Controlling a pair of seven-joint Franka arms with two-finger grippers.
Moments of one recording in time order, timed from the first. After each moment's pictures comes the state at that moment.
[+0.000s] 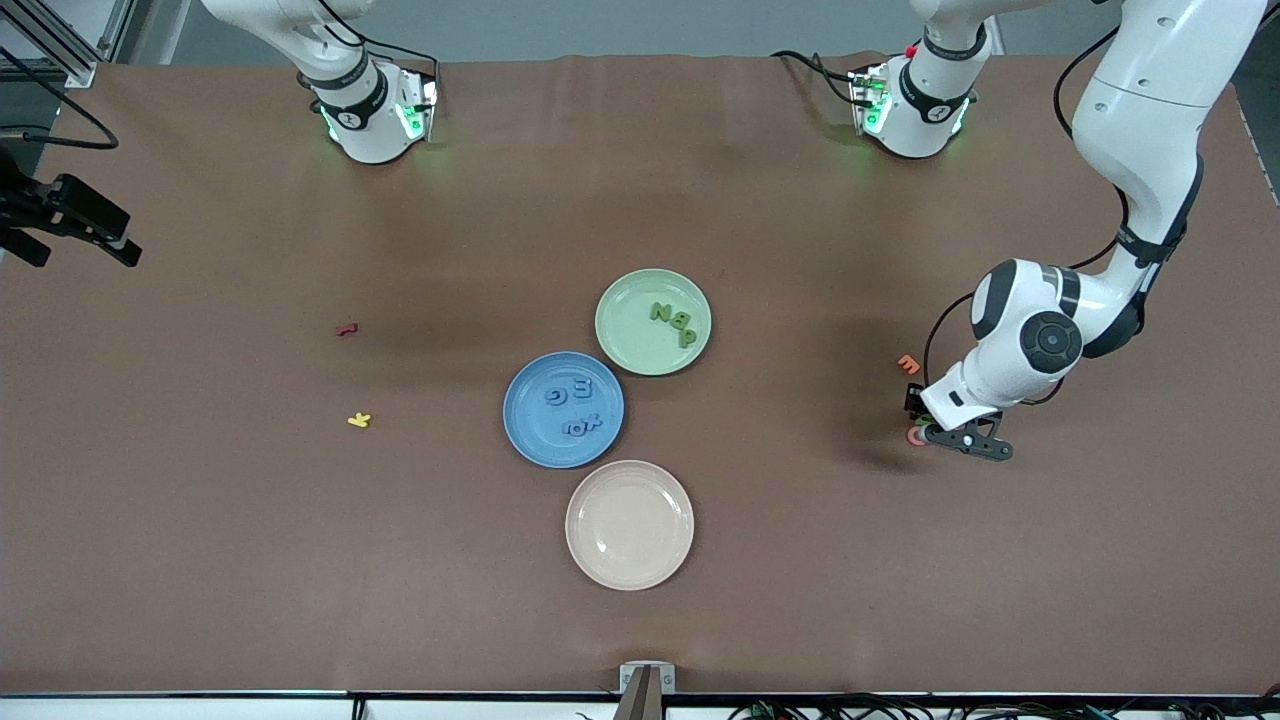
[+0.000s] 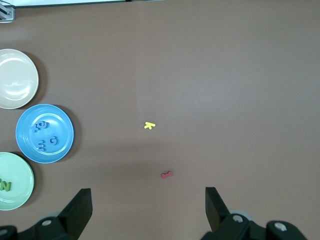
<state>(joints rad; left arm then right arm) 0.19 0.55 -0.30 -2.04 0.28 2.55 -0.01 0.06 -0.07 -0.09 -1.57 0.04 1.60 0.01</state>
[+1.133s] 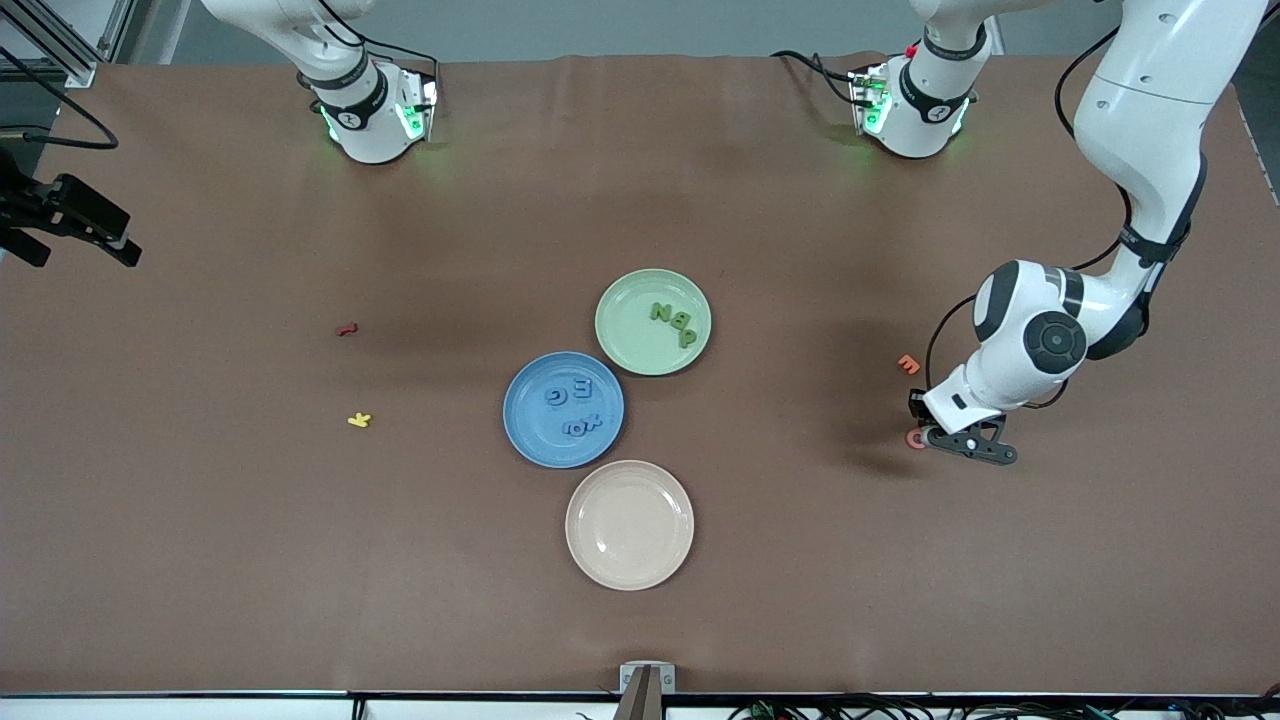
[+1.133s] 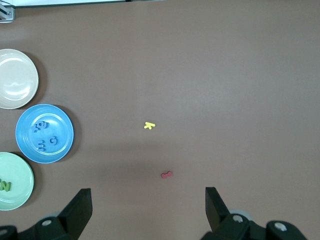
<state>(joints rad) 0.19 0.53 -0.30 -2.02 0.28 2.55 -0.01 0.06 -0.07 -0.09 -1.57 0.03 1.60 0.01</state>
